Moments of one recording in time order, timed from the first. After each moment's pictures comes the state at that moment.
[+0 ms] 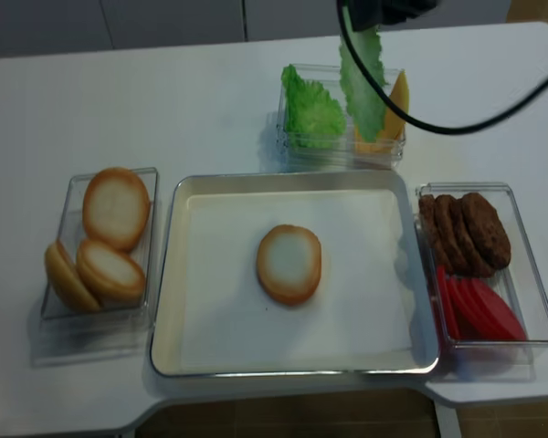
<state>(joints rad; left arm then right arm) 0.05 -0.02 -0.48 0.00 1.18 0.08 0.38 1.62 -1.78 0.31 1.09 -0.17</state>
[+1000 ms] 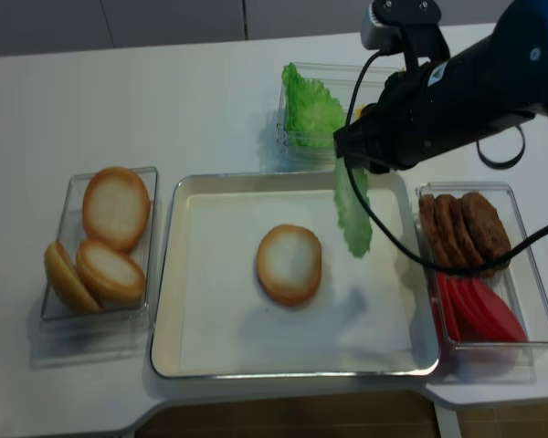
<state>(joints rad) 0.05 -0.02 -0.48 0.00 1.18 0.08 0.38 1.55 -1.23 0.52 0.70 -0.28</state>
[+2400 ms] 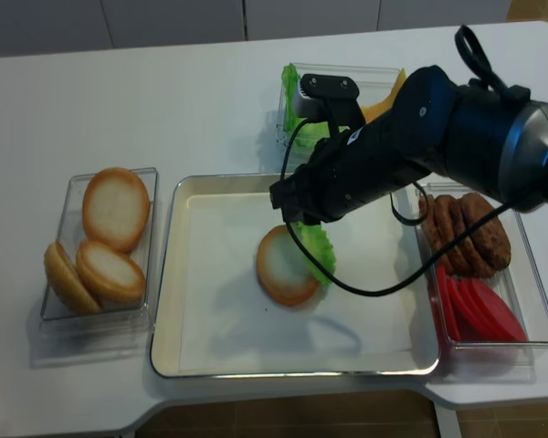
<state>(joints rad) 0.05 -0.02 -0.48 0.00 1.18 0.08 0.51 1.75 -1.23 0.76 0.59 -0.39</state>
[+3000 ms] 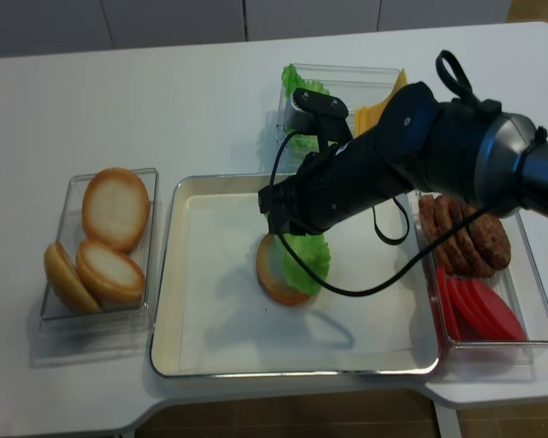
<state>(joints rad) 0.05 -0.02 -0.48 0.00 1.18 0.08 0.52 1.81 -1.23 0.90 0.58 -0.44</state>
